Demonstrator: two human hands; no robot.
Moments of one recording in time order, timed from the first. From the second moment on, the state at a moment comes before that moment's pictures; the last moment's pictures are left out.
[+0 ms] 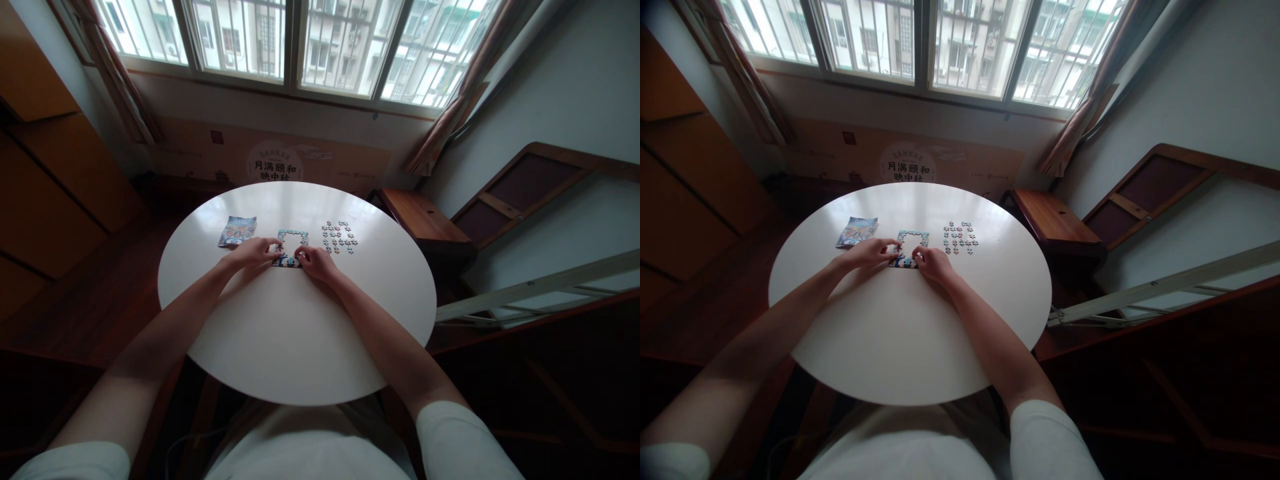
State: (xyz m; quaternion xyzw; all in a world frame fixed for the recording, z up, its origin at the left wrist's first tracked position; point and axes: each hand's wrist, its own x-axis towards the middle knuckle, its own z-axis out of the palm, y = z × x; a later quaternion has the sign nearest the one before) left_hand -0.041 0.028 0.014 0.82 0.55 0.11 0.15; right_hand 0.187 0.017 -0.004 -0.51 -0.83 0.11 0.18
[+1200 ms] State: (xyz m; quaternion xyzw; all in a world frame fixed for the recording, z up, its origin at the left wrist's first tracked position) left_hand -0.042 0.031 0.011 0.82 0.55 0.11 0.15; right_hand 0.187 0.017 -0.005 -0.51 -0.83 0.11 0.18
